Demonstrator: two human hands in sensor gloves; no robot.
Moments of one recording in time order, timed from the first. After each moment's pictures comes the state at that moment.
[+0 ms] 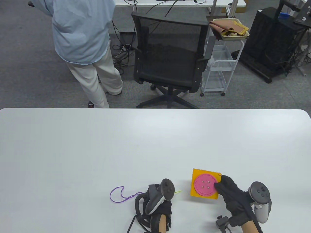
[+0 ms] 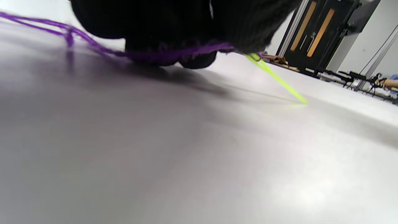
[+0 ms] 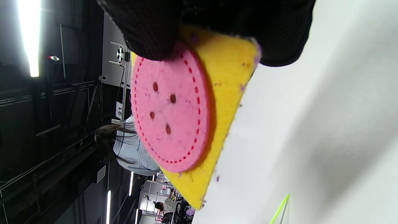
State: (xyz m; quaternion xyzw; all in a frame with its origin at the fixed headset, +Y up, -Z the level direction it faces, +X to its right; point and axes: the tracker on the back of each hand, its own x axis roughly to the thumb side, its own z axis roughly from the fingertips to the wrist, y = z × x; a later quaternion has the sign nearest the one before) left_hand -0.021 -0.760 -0.300 -0.09 0.01 0.15 0.98; right_hand 0.270 -0.739 -0.289 0.01 0.04 0.78 0.63
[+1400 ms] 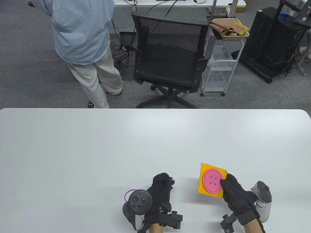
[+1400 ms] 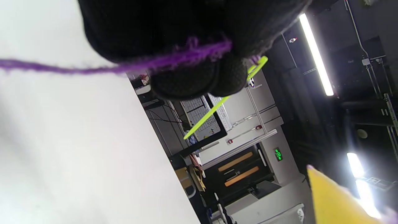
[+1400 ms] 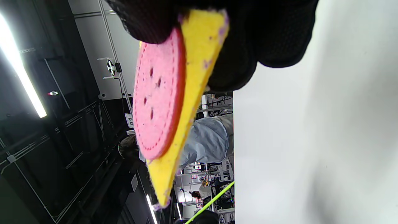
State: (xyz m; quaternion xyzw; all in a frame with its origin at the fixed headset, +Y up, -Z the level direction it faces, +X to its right) left_hand -0.050 -0.721 -0.264 0.13 -0.01 0.55 0.83; right_hand 0.278 -0.743 -0.292 0.02 0.10 0.66 0.74
